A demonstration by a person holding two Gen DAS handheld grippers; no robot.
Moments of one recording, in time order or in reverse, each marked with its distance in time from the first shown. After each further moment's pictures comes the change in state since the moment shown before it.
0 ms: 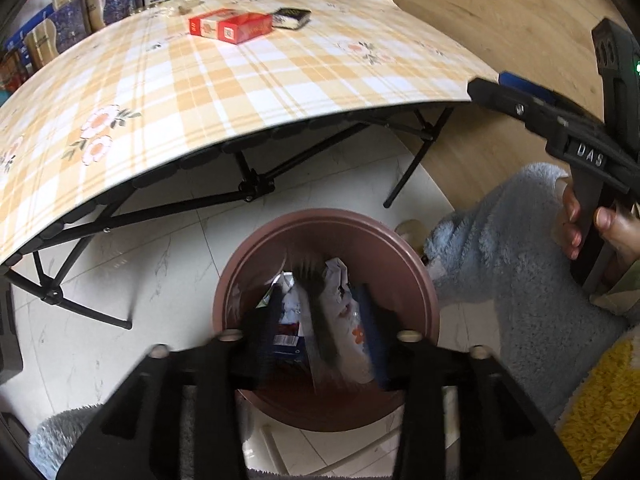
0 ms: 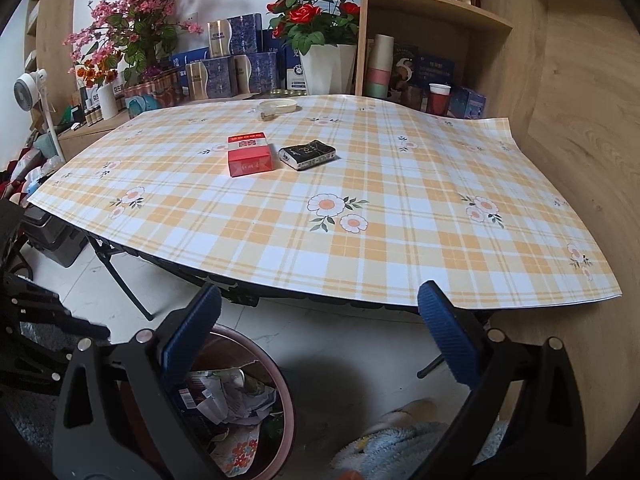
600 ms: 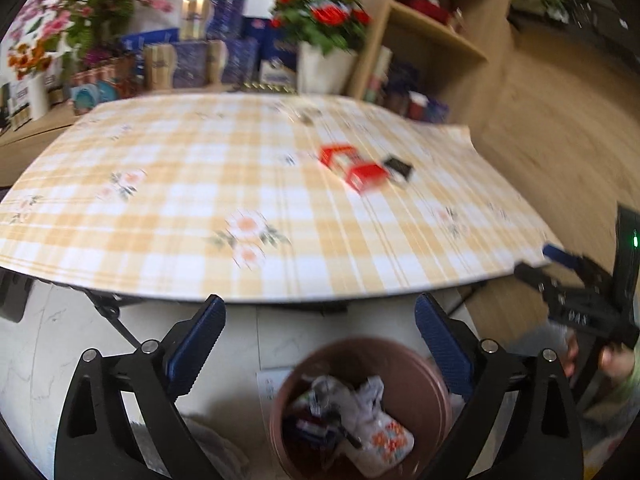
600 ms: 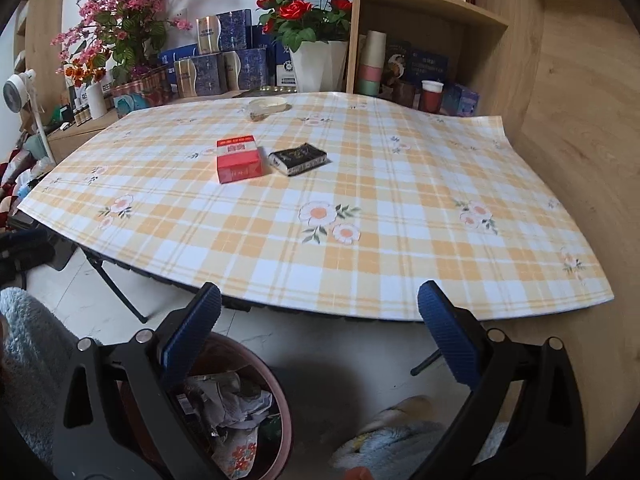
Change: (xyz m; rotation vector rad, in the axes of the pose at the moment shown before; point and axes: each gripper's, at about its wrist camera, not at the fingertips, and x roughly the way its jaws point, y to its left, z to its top) left arm -0.084 0.062 0.024 -0.298 -0.418 0.176; right arm 0.003 0.001 0.021 0.015 0.018 -0.040
